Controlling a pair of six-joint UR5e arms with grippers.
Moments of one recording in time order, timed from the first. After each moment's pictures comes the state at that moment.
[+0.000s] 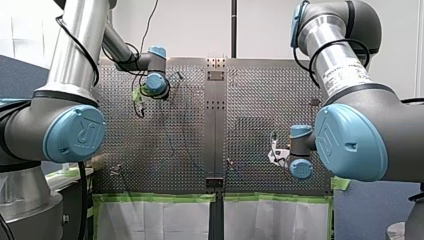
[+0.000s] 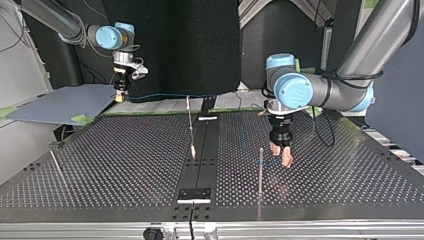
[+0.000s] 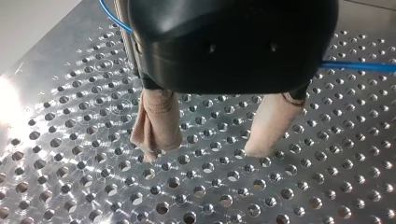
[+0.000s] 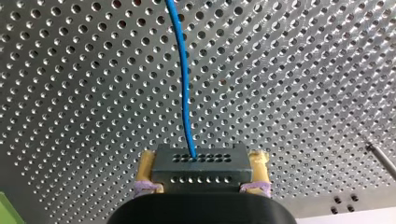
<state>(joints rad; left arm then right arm) -0.20 -1.82 -1.68 -2.82 -1.85 -1.91 1.84 -0.80 1.91 -1.17 1.63 1.67</state>
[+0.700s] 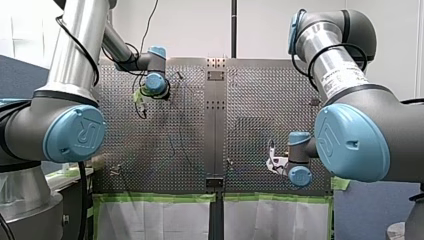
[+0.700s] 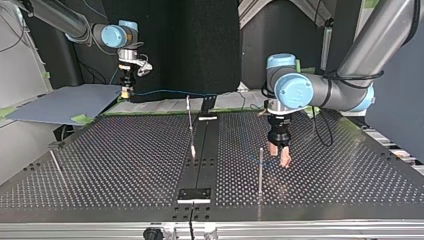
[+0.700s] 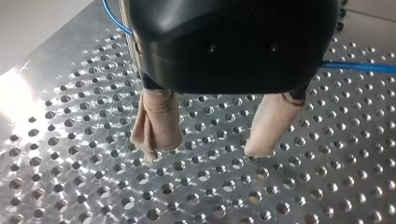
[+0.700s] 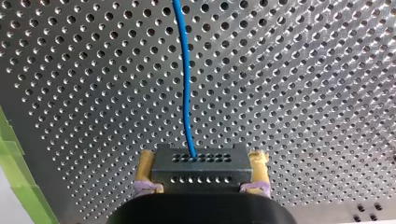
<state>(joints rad) -0.19 -1.82 -1.68 -2.82 -1.81 -1.98 1.85 -0.74 1.91 -1.18 1.63 1.65</state>
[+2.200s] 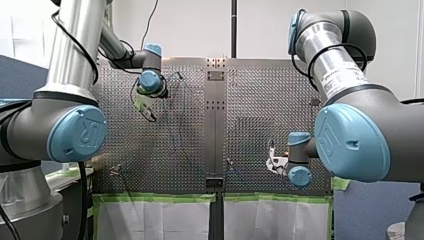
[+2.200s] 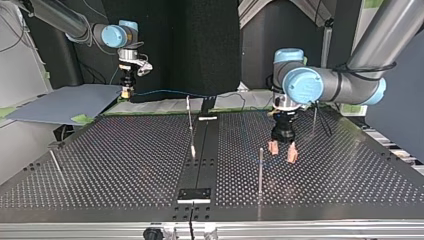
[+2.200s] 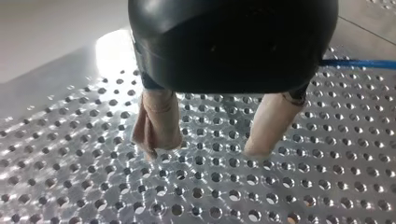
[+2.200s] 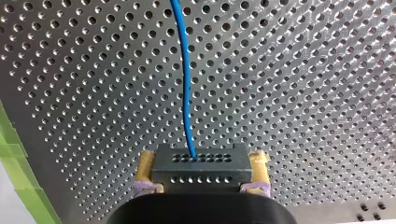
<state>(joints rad) -0.16 -1.76 -1.74 -2.82 -1.75 -2.42 1.85 -0.74 1.91 -1.18 1.63 1.67</state>
